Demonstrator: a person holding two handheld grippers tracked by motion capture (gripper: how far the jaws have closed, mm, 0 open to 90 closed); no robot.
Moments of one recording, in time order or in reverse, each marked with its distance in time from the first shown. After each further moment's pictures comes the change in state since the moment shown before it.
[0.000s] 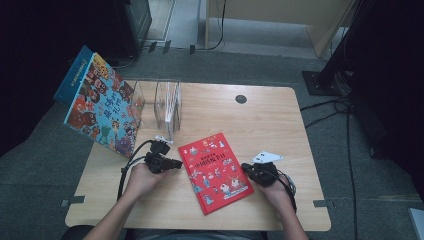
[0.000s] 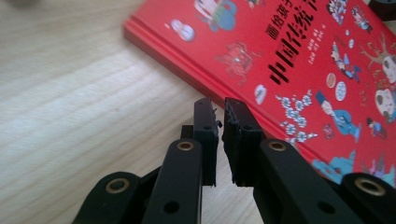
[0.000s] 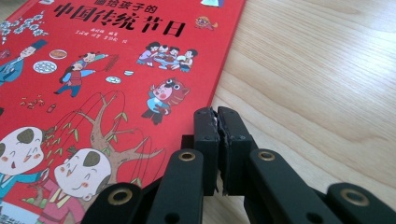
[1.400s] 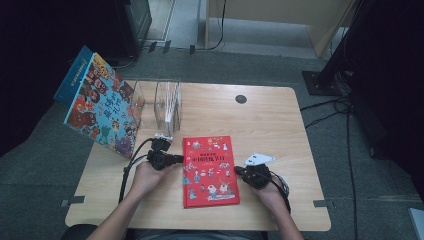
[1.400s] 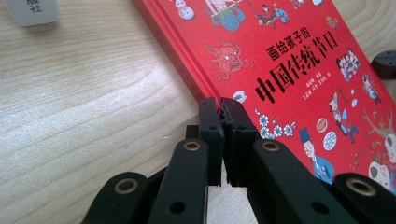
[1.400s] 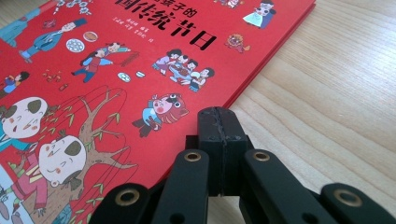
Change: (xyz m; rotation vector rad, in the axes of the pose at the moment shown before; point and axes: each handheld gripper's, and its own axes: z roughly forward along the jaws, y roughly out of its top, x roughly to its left) left arm 0.011 0.007 0.009 -0.103 -0.003 -0.077; right arm 0.020 0.006 0.007 0.018 0.038 -0.013
